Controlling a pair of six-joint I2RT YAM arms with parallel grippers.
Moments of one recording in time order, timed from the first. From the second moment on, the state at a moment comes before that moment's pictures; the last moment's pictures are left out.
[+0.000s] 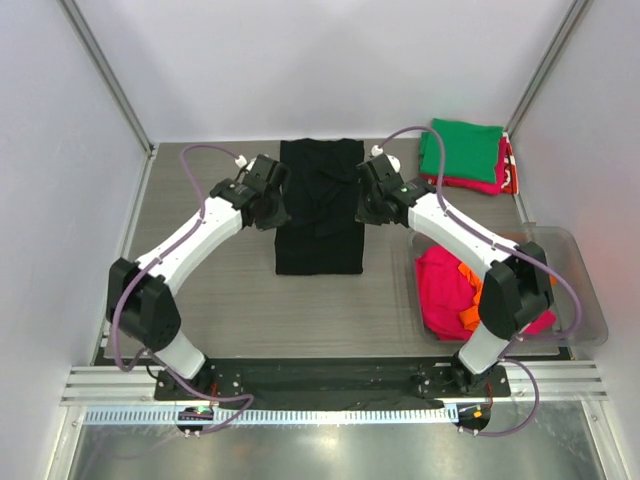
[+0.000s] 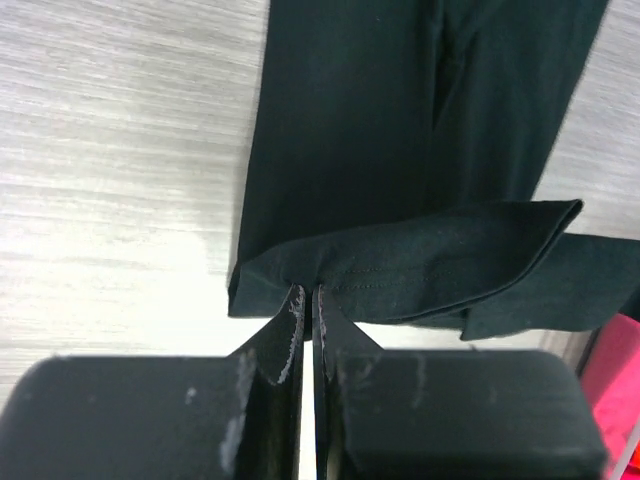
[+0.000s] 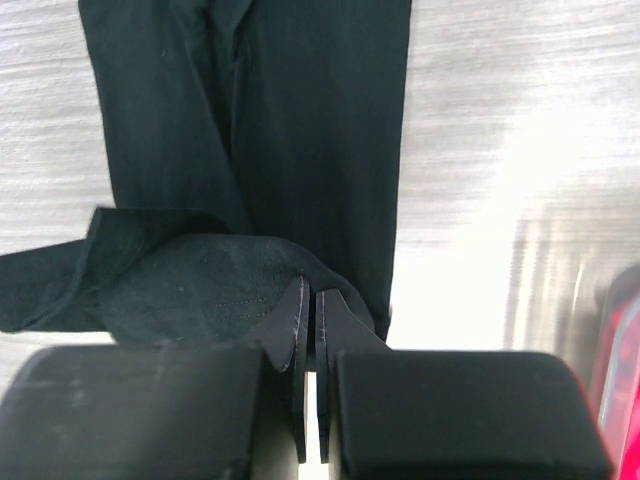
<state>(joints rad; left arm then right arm) -0.53 1.59 1.41 -0.78 -0.21 -0.72 0.57 1.65 1.40 -0.64 0.18 0.64</state>
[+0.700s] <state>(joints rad) -0.43 1.96 1.64 -0.76 -0.09 -0.64 0.45 1.93 1.56 -0.63 0.08 0.55</state>
